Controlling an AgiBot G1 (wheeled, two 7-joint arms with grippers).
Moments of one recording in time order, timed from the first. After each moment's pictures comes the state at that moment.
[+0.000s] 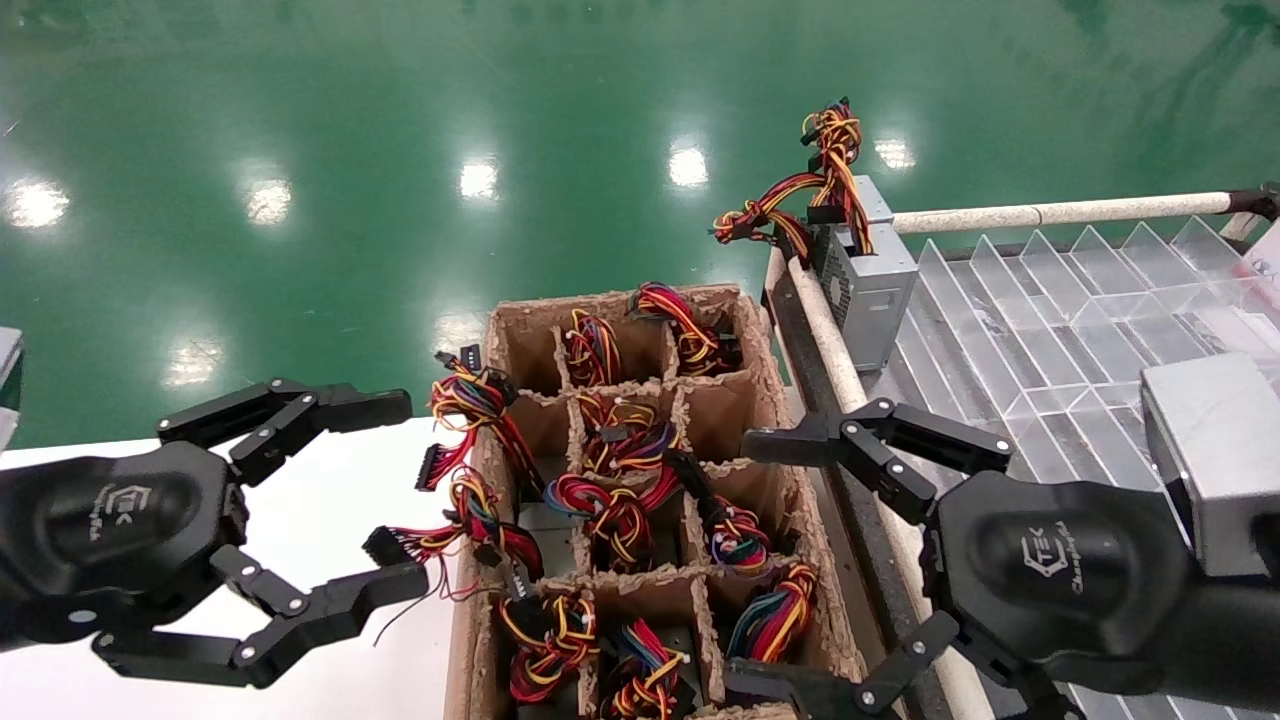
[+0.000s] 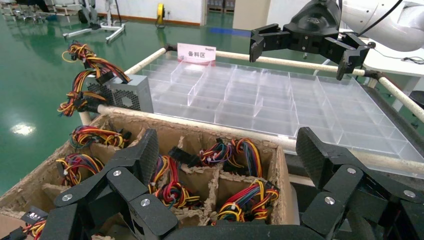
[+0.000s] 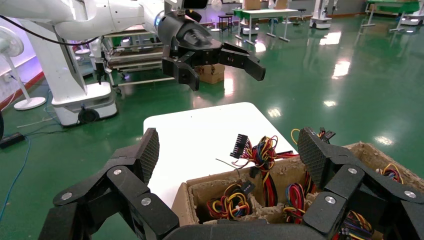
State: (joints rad) left arm -1.08 0.53 0.42 -1.20 0.60 1.38 -0.10; right arm 1.08 -0.61 -0.28 1.28 -0.73 -1.50 0.18
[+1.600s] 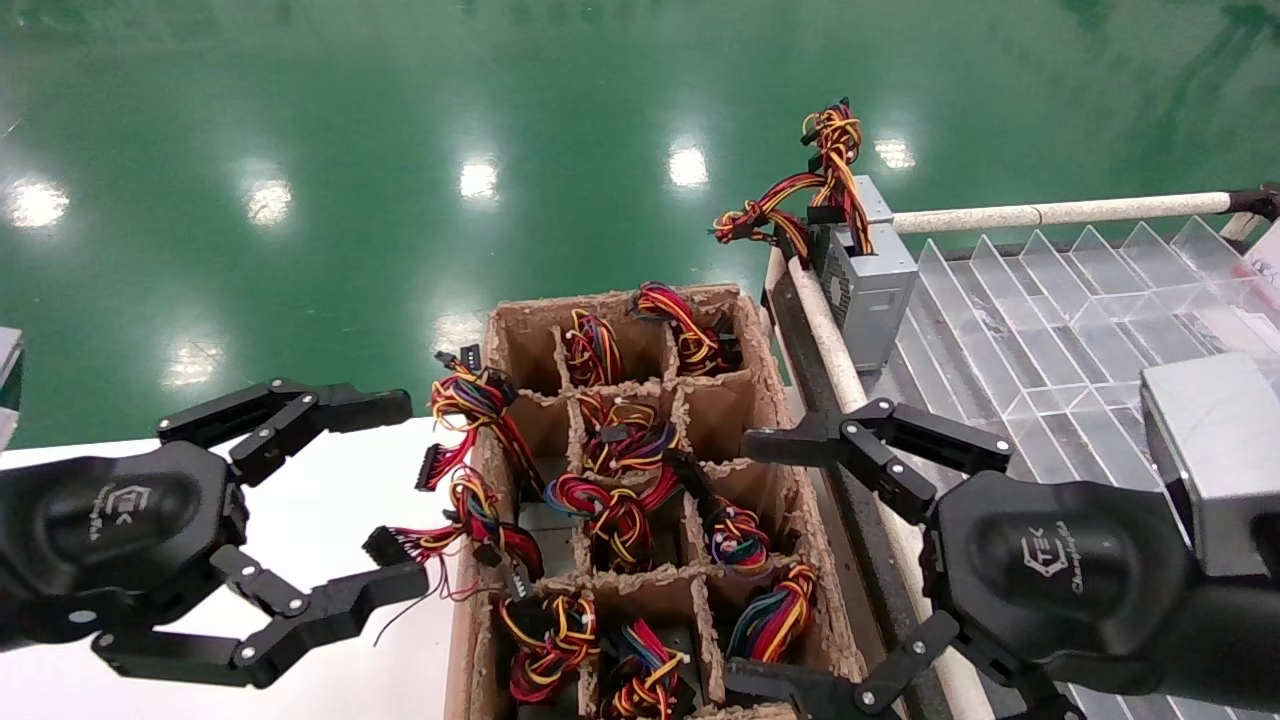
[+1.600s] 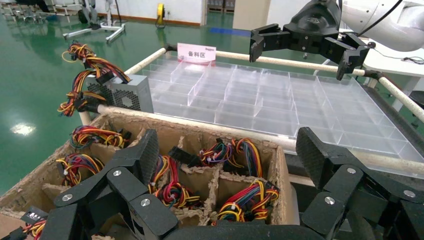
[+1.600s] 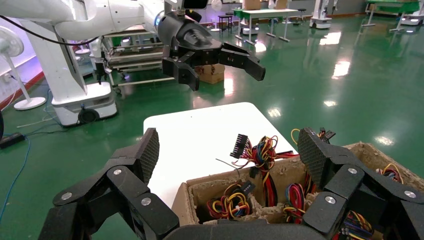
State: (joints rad) left arm -1.08 0.53 0.42 -1.20 0.60 1.38 -0.10; right arm 1.08 -0.61 -0.28 1.28 -0.74 -1.49 0.18
